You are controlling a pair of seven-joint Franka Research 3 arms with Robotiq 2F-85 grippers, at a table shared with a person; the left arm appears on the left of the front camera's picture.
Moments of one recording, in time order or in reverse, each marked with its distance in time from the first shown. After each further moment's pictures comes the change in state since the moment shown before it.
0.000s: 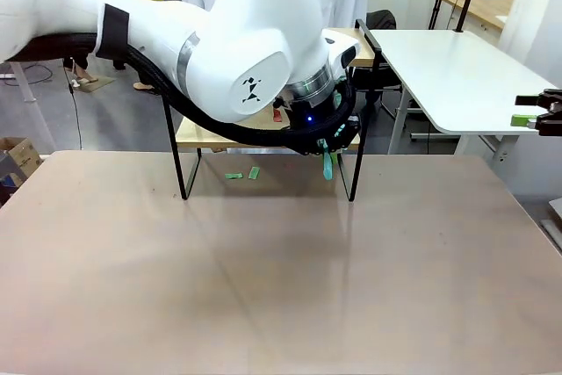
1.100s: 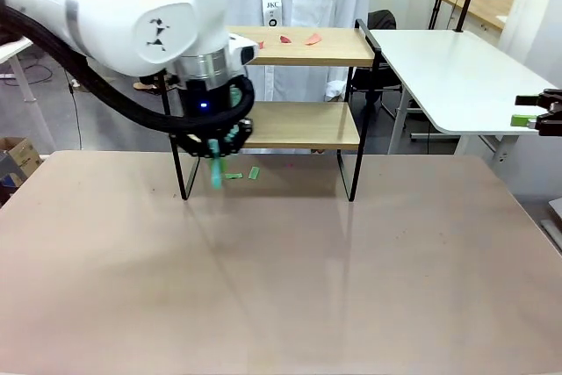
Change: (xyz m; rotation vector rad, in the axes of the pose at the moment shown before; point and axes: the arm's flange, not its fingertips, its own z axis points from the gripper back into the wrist) left arm 0.007 0.146 0.058 0.355 0.197 0.149; right arm 0.000 0.000 0.000 0.000 0.000 0.000
